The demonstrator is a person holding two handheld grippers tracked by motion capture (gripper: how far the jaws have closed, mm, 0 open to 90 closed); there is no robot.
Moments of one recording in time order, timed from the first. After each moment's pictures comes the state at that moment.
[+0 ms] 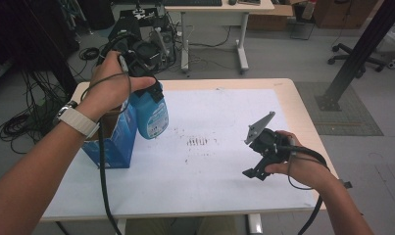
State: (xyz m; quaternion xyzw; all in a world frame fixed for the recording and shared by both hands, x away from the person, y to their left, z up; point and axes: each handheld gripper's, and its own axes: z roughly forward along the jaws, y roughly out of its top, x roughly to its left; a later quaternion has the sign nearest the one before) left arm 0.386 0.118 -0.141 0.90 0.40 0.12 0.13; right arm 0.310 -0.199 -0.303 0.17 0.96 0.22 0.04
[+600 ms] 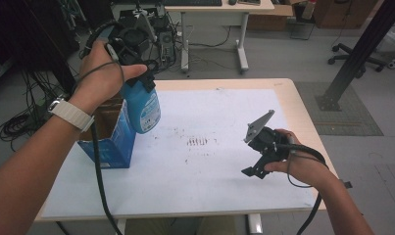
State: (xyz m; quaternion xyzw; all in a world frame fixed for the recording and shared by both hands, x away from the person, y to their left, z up) left arm 0.387 0.134 -0.118 0.87 0.46 0.13 0.13; right arm 0.314 -0.197 -0.302 0.16 0.96 0.22 0.04
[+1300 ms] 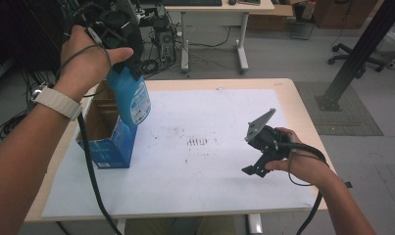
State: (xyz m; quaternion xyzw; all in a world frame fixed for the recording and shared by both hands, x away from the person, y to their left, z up) left arm 0.389 0.159 -0.090 0.83 0.52 0.13 0.15; right arm 0.316 -0.198 -0.300 0.15 0.96 0.23 0.04
